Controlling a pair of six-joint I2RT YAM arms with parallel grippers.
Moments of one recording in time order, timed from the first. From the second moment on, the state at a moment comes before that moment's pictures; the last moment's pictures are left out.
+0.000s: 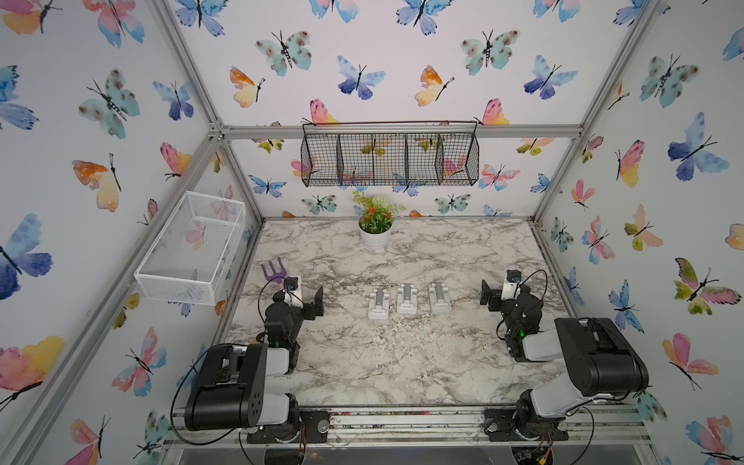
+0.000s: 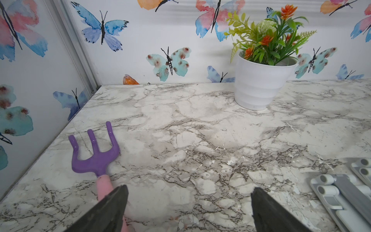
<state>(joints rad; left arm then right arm) 0.00 1.40 0.18 1.01 0.14 0.00 0.06 1.58 0.25 1.10 0.03 -0.04</state>
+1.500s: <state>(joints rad) -0.12 1.36 0.64 0.34 0.10 -0.05 0.18 1.50 0.90 0.18 0.16 0.15</state>
